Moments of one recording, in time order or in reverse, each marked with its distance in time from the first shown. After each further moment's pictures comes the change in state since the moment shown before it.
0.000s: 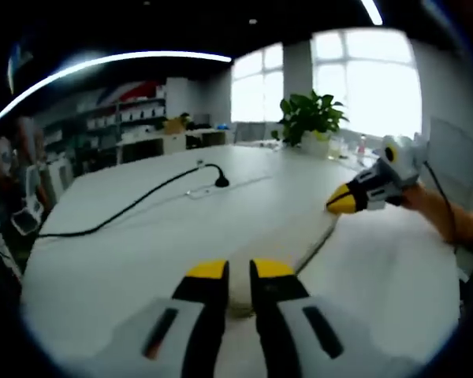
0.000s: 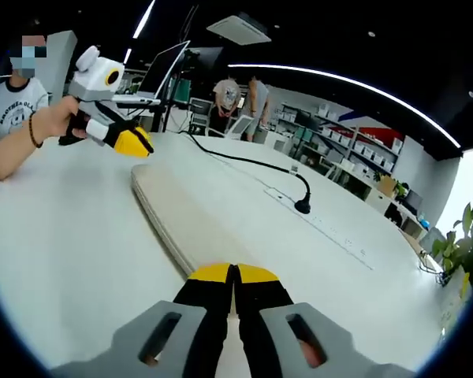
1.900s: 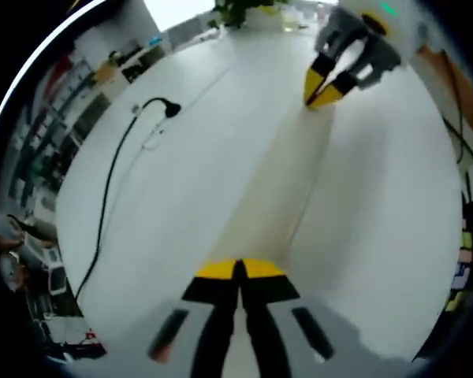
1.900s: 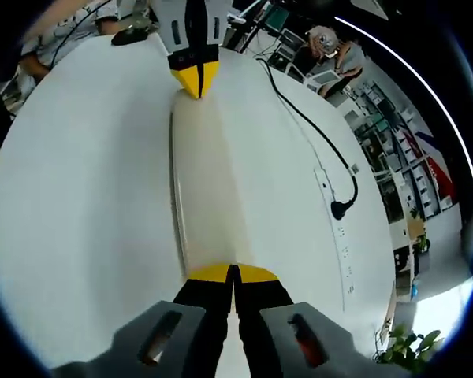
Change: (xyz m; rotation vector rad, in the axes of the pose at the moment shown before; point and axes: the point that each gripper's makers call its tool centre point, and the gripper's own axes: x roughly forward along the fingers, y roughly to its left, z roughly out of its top) left arm 0.008 0.001 -0.031 0.387 0.640 -0.091; right arm 0.010 -0.009 -0.010 -0.475 0.444 0.221
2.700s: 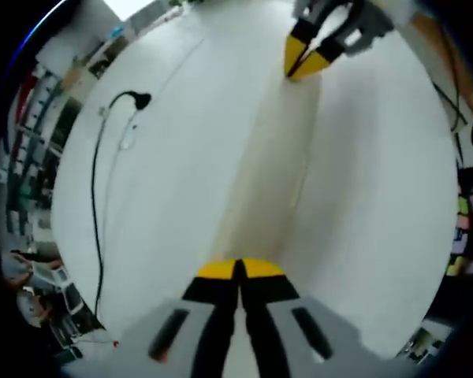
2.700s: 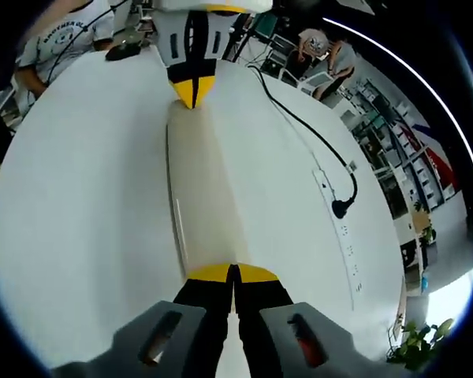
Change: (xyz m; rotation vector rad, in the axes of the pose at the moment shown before) left arm 0.004 0.011 -0.005 0.148 0.185 -0.069; right arm 0.004 -0.006 0.004 0.064 -0.053 0.011
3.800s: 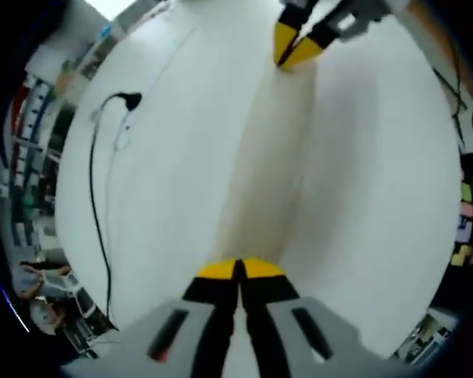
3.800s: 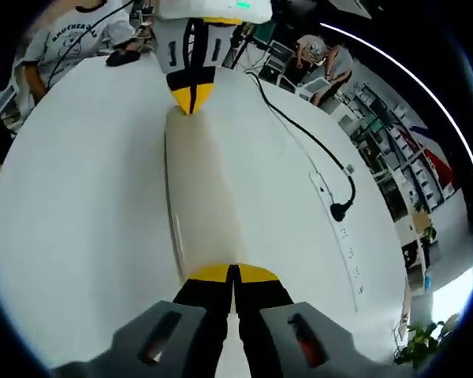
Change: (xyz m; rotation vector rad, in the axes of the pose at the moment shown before) left arm 0.001 -0.003 0.002 0.088 0.090 0.042; right arm 0.002 -0.001 0.005 0.093 -0.120 -0.001
